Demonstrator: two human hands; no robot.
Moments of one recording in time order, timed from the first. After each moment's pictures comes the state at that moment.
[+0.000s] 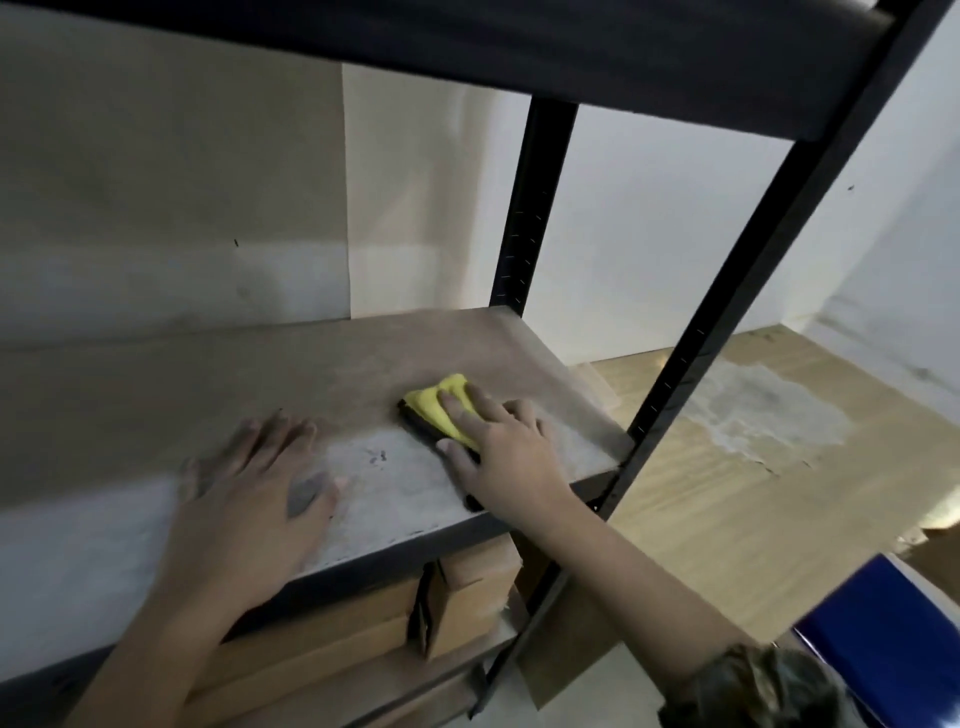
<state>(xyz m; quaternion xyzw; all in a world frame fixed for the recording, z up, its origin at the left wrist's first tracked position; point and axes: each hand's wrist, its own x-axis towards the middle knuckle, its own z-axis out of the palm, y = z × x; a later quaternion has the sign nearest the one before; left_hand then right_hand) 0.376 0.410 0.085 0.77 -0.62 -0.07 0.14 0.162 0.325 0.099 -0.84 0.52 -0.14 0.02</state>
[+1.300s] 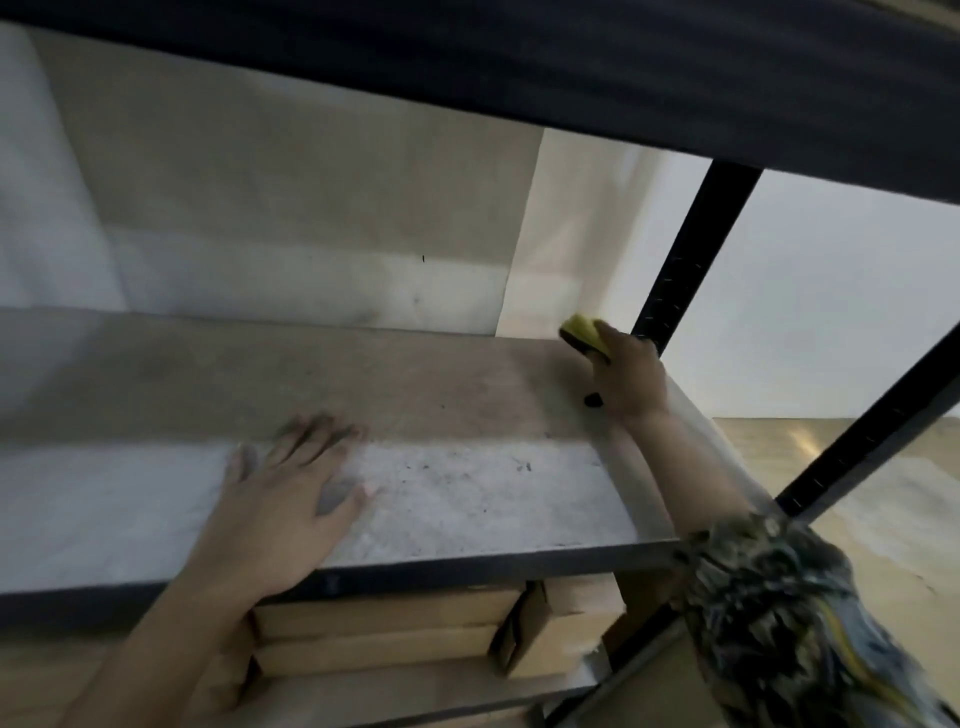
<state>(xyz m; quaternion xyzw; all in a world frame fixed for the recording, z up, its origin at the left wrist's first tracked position) 0.456 0.471 0.089 0.80 -0.59 -0.06 0.14 0.211 0.203 0.122 -0.78 0.56 -0.28 0.01</state>
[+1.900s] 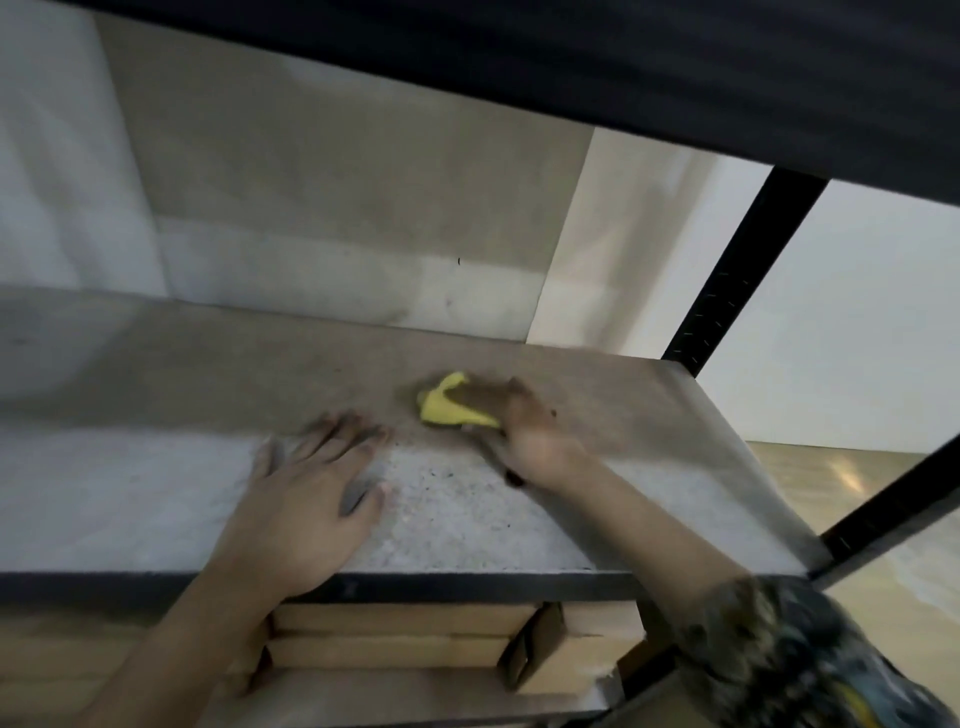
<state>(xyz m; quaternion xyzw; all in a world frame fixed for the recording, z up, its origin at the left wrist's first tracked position) 0.454 0.469 0.091 0.80 -0.58 -0.07 0.16 0.295 0.293 0.112 -0.95 0.23 -0.17 0.16</state>
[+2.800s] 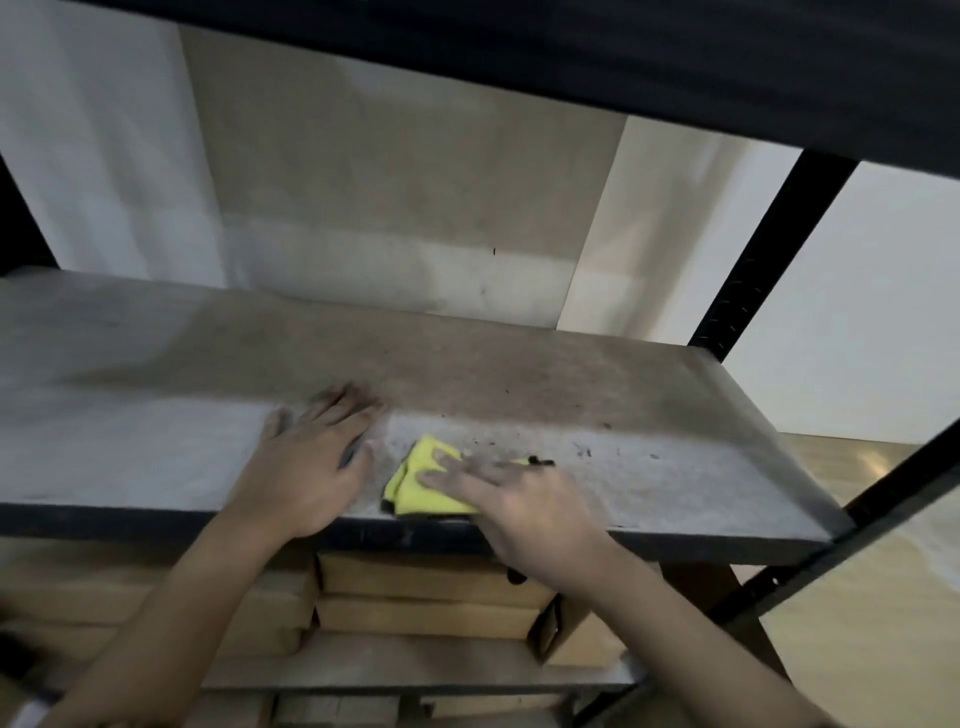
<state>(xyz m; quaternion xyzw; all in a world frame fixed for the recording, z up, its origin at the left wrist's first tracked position) 0.491 0.495 0.087 0.81 -0.57 -0.04 0.16 0.276 0.408 0.106 -0.98 0.13 -0.13 -0.02</state>
